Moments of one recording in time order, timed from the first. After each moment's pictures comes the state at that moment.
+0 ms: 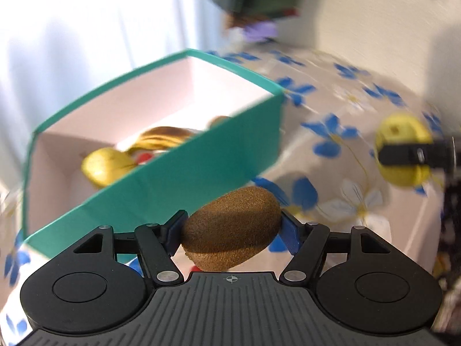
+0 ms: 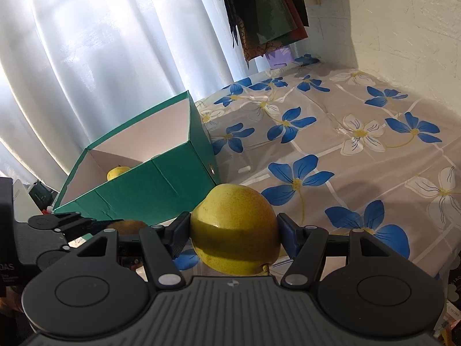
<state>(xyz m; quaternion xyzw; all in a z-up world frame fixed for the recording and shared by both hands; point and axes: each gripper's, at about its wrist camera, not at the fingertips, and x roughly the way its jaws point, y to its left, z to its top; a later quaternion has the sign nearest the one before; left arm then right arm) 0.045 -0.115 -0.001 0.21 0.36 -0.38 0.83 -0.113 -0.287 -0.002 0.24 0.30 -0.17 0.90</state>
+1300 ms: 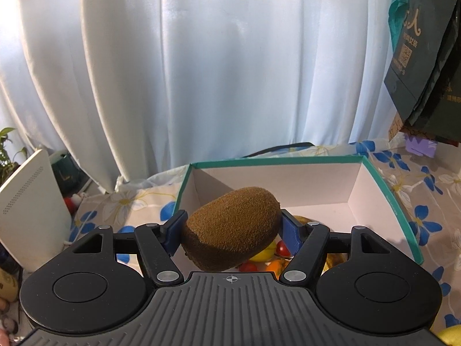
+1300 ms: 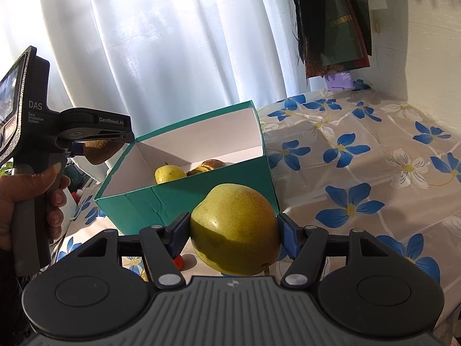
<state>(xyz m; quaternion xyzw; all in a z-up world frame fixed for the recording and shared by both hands) 0.121 -0.098 0.072 0.09 0.32 -0.11 0.94 -0.090 -0.245 0.022 0.19 0.29 -0.10 0.93</state>
